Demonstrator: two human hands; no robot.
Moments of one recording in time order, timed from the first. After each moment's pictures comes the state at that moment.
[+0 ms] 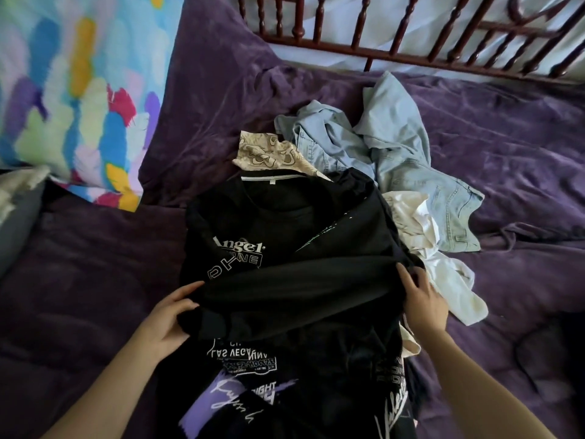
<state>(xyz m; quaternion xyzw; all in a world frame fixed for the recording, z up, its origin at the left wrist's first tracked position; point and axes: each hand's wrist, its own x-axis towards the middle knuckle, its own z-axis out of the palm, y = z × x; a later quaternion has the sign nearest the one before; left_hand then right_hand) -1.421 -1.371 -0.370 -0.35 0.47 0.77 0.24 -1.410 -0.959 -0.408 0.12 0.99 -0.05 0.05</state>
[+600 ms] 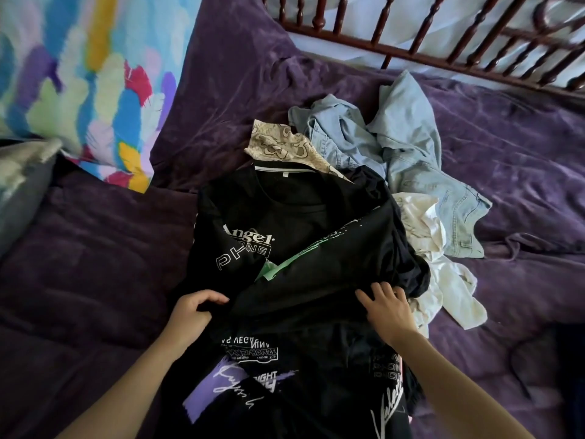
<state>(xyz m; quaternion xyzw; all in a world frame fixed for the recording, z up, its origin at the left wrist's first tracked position) -1.394 -1.360 -0.397 -0.20 0.80 0.53 0.20 -1.406 -1.003 -0.419 -0.12 0.97 0.12 0.19</state>
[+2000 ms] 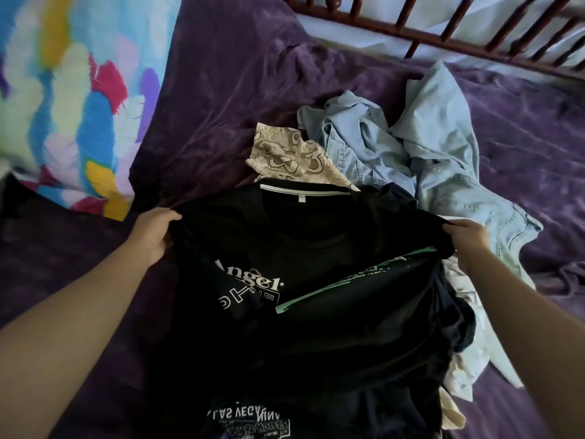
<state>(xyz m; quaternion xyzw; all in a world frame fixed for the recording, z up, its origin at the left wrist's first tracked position) -1.633 -1.434 -0.446 -0.39 0.62 0.67 0.11 -1.628 -0.942 -0.408 0.44 0.77 -0.46 0.01</state>
